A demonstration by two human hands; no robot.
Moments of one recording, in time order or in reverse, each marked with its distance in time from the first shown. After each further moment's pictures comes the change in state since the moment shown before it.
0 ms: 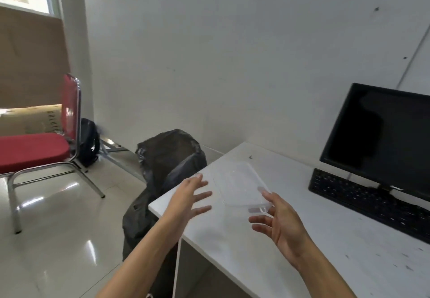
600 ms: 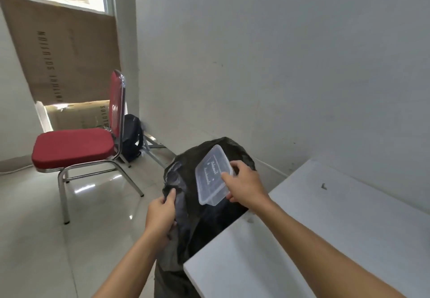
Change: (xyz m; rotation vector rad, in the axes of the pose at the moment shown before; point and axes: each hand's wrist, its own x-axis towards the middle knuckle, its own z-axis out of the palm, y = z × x) left_hand 0.172 -0.020 -0.165 0.184 0.639 -0.099; right_hand 0.248 0.006 0.202 -0.779 -0.215 -0.241
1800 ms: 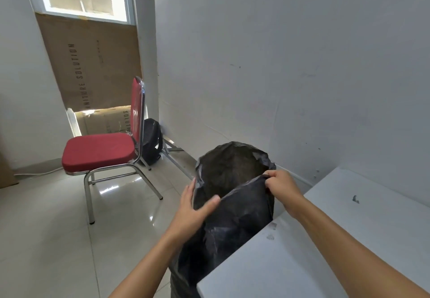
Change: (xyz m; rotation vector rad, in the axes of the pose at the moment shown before) left_hand 0.008 0.009 0.006 0.275 -0.299 0.282; right_hand 0.060 0.042 -0.025 0.019 -0.001 0.071
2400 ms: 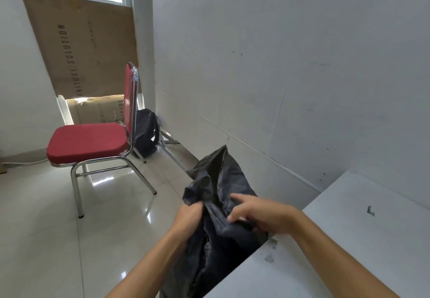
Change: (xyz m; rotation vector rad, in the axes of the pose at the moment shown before) left_hand 0.052 0.004 0.044 -0.279 0.126 -0.283; right_hand 0.017 0.009 0.031 0.097 -0.810 0.117
